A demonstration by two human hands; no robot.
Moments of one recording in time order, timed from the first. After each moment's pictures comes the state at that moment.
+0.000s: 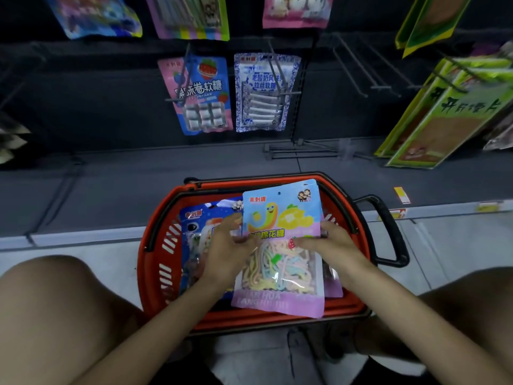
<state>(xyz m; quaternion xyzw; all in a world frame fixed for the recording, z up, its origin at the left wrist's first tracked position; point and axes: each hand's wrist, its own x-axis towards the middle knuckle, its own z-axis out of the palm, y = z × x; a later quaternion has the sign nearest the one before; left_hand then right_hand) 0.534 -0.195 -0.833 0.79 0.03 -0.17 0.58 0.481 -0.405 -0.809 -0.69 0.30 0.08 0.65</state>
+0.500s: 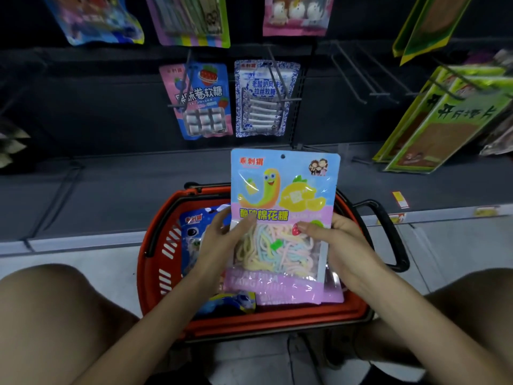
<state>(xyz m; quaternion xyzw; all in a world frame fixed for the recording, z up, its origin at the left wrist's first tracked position) 0.542 -0.185 -0.802 0.65 0.06 -0.20 0.73 0.481 -0.402 -0.772 -0.57 0.23 0.04 0.79</state>
